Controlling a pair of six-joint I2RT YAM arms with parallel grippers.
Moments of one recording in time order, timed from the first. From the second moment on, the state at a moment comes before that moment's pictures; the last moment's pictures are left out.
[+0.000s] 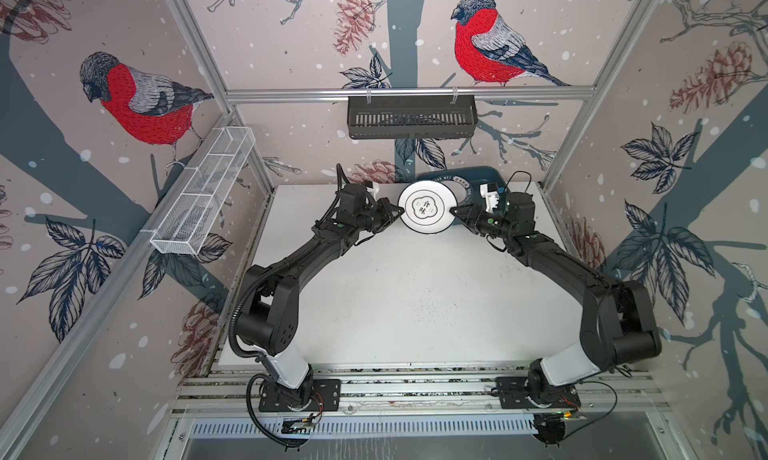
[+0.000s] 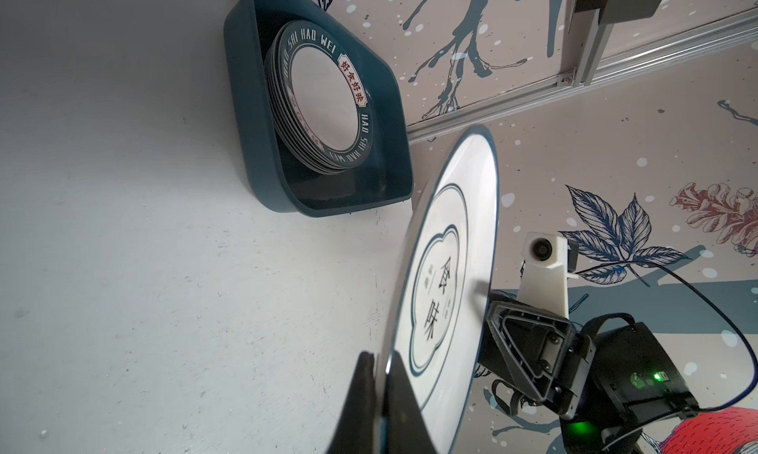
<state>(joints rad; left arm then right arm) -0.39 1.69 1.25 0.04 0.56 -0.96 0.21 1.55 1.00 0.21 -0.72 0.82</state>
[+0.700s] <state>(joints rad) -0.39 1.70 1.32 -0.02 0.54 -0.89 0.15 1.59 1.01 0.19 -0.70 0.84</state>
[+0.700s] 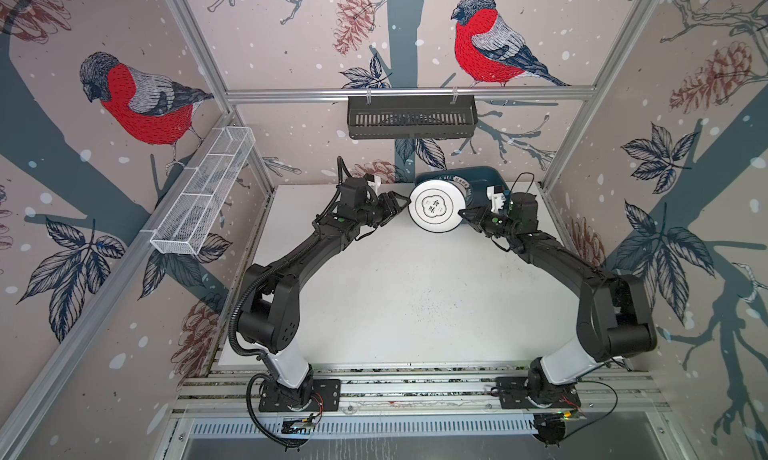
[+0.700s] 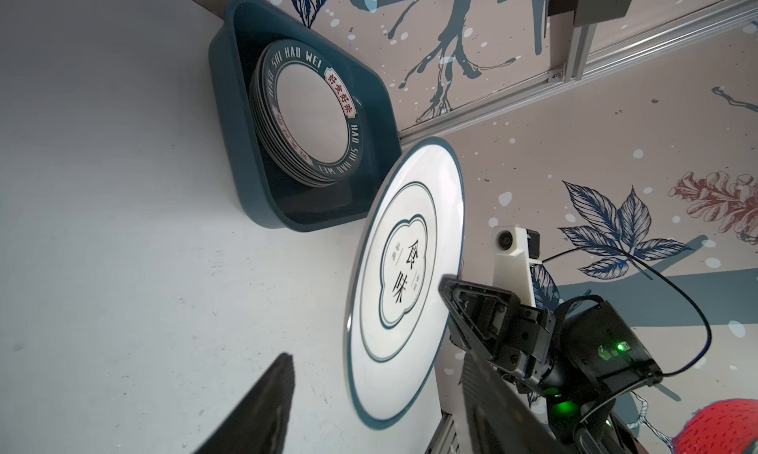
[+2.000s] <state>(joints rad) -0.40 1.61 1.32 0.02 0.44 -0.64 0.02 1.75 1.22 0.02 -0.44 0.97</state>
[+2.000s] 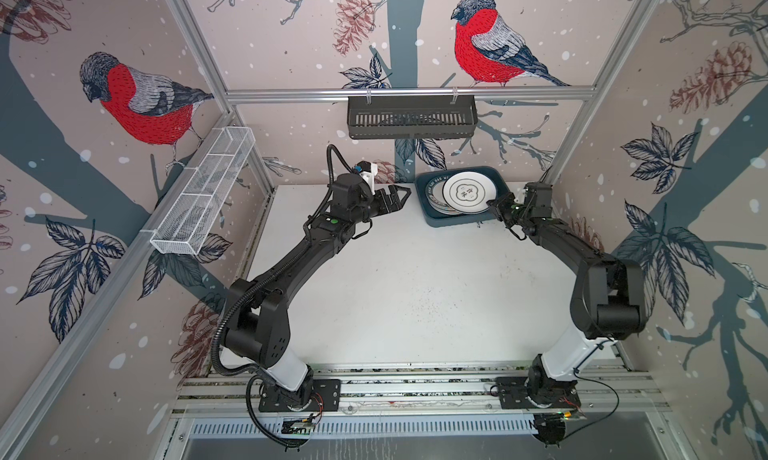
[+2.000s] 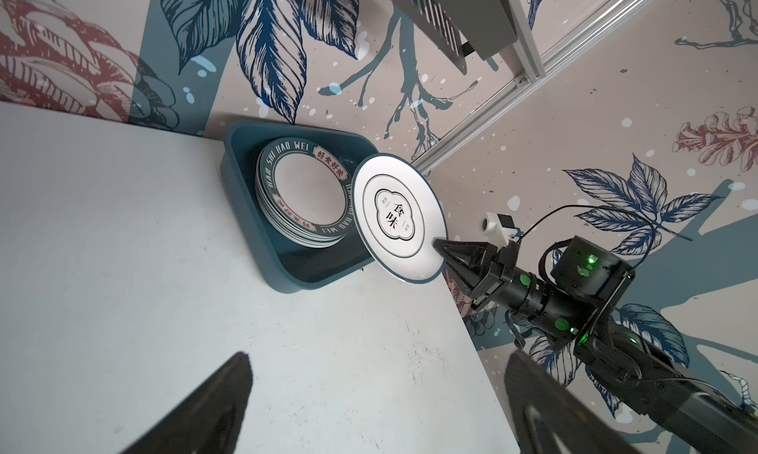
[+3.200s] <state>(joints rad) -0.35 1.83 1.55 0.01 0.43 -0.48 0.12 2.26 1.75 -0.07 -0.31 1.07</state>
